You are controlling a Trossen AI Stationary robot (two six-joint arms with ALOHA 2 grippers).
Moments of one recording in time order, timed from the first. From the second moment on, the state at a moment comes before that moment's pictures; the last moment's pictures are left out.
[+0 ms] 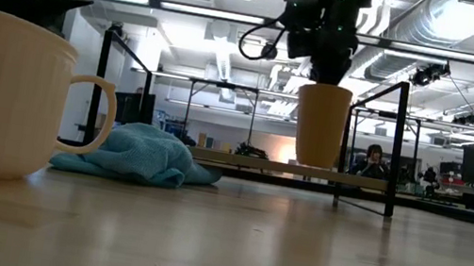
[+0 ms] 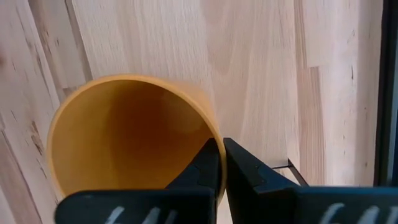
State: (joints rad) left arm 0.08 0.06 0.01 0.06 0.10 -0.94; right arm -0.48 1.87 1.76 -1.33 -0.11 -0.34
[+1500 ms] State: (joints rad) left arm 0.08 0.06 0.01 0.06 0.10 -0.94; right arm -0.48 1.87 1.76 -1.31 -0.07 -0.31
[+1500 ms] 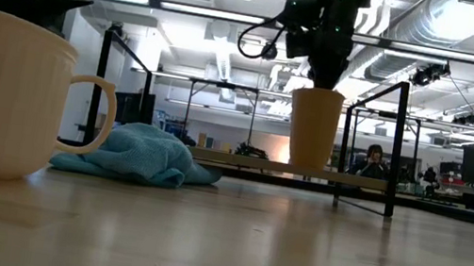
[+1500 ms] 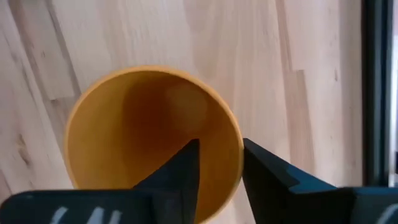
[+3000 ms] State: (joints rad) left arm -0.11 0.06 0.25 0.26 0.36 -1.06; right arm -0.09 1.81 2.30 -1.54 -0.35 -0.16
